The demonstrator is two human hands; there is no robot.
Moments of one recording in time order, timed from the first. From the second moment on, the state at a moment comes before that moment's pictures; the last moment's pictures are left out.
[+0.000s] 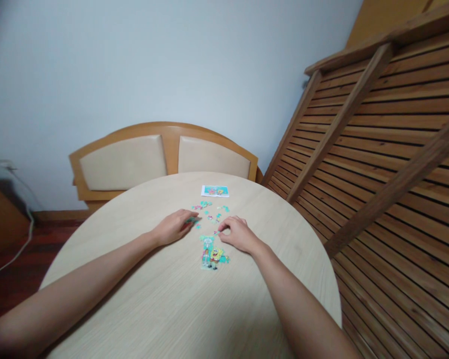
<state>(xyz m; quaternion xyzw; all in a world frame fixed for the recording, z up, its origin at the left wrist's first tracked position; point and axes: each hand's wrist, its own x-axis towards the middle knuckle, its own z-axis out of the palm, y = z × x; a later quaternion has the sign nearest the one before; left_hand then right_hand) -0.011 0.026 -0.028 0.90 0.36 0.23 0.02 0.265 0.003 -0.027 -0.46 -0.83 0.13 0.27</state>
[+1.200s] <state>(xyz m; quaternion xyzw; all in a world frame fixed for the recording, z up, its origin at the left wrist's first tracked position) 0.024 -0.006 -0.025 0.81 0.28 0.30 0.42 0.235 -0.022 -0.010 -0.37 -0.75 0.42 0.35</state>
